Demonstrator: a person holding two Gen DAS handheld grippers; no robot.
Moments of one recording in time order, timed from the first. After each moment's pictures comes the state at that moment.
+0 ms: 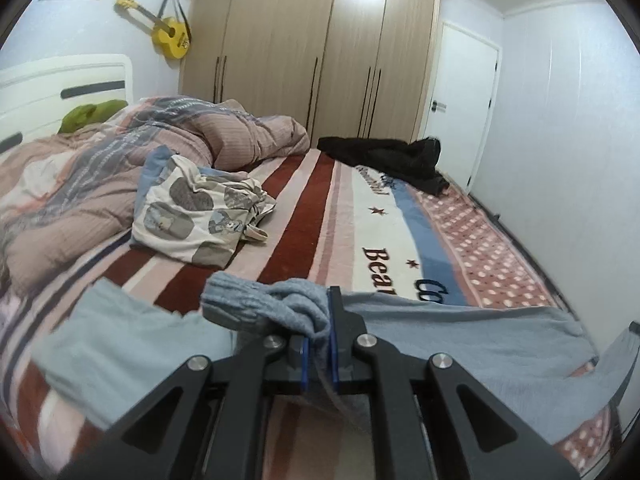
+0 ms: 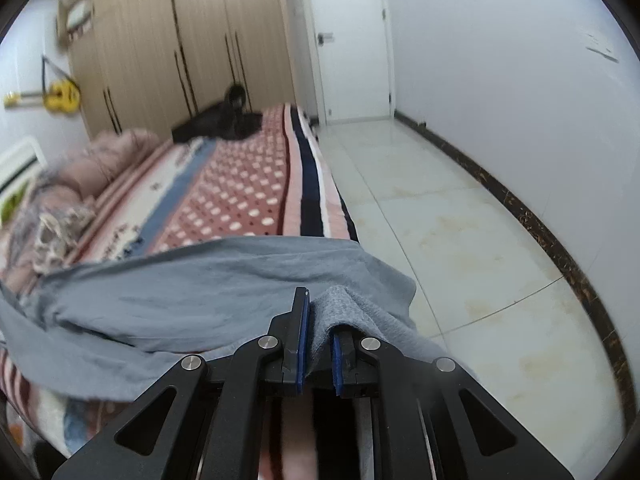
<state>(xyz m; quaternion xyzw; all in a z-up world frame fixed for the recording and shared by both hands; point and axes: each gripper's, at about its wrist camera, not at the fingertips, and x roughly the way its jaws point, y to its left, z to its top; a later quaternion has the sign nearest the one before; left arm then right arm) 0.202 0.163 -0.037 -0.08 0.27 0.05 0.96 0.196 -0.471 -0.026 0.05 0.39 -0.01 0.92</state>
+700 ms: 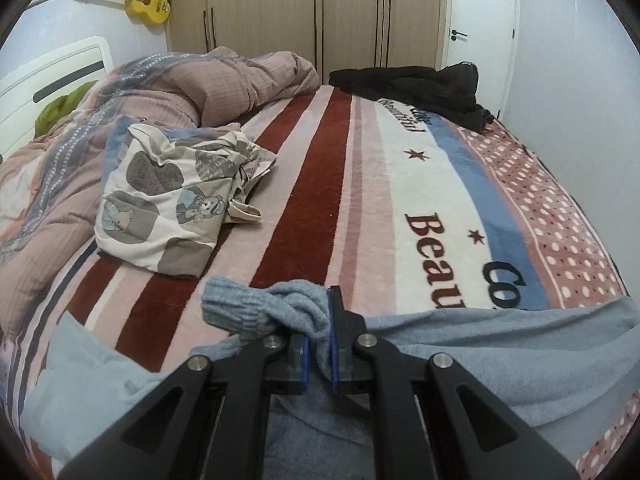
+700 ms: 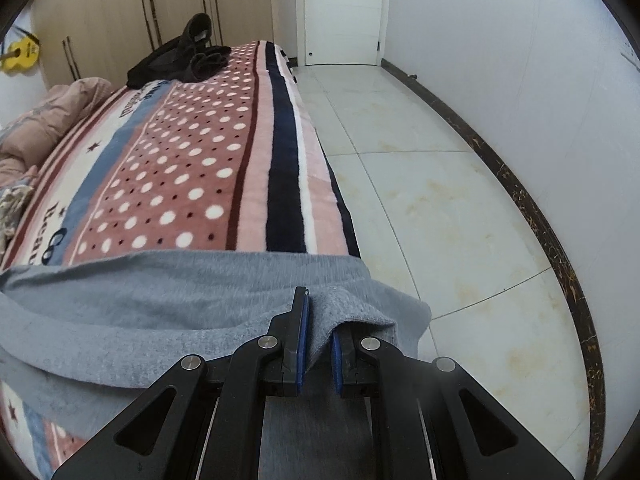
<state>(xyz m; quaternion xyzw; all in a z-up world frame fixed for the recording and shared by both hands) 0.357 0.165 -0.099 -0.03 0.38 0.08 0.92 0.337 -0.467 -0.098 0.02 0.48 -0.06 0.88</state>
